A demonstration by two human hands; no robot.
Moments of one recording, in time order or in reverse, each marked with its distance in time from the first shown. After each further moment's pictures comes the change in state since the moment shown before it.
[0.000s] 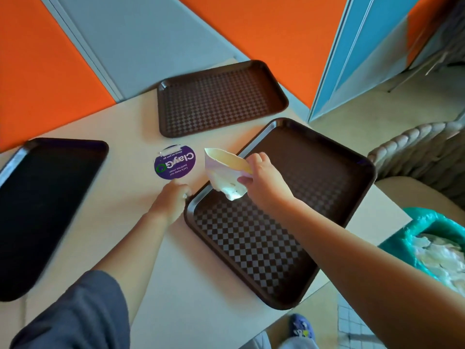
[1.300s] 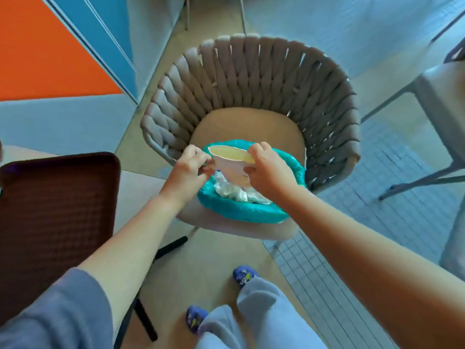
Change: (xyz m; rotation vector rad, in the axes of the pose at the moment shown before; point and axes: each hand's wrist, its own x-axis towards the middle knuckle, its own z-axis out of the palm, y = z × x) left_hand -0.009 0.474 0.224 -0.087 -0.246 0.943; right_hand -0.226 0.370 -0.186 -0.024 0.351 0.654
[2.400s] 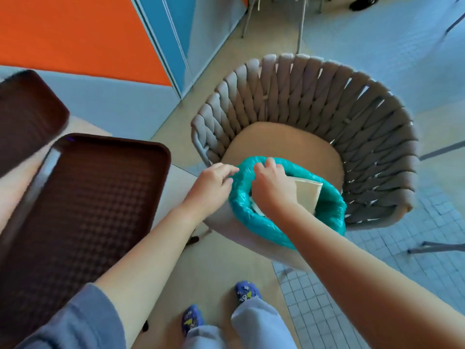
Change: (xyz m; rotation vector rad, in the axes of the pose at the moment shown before) left_hand -0.015 -0.013 -0.010 -0.181 -0.048 -0.332; right_hand 0.031 -0.052 0.042 -0.323 -0.075 -0.070
